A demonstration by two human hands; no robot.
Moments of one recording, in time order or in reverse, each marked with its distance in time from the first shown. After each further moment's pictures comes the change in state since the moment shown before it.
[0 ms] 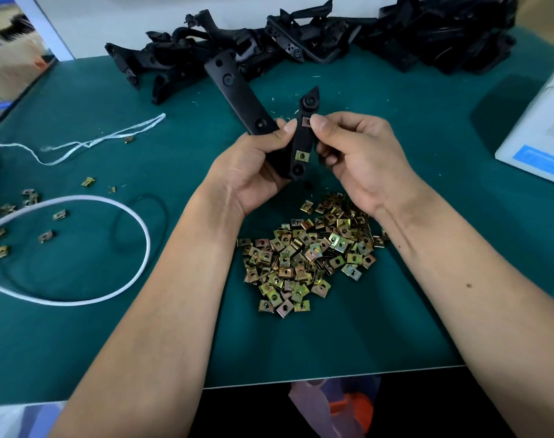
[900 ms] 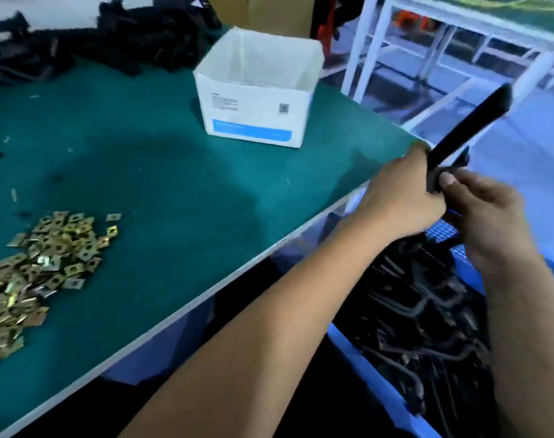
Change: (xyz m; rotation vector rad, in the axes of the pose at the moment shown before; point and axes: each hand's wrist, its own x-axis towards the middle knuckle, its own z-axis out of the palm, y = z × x) left_hand -0.086 -0.266 0.373 1.073 -0.704 0.381; right_hand -0.334 -0.069 -0.343 -0.381 0.998 -0.125
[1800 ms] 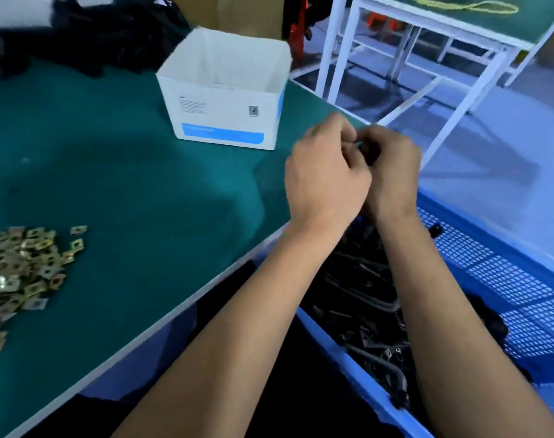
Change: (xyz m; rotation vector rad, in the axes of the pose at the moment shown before) left_hand -0.011 -0.001 -0.026 0.015 0.533 0.102; right_hand 0.007 -0.044 0.080 -0.561 0.131 -0.343
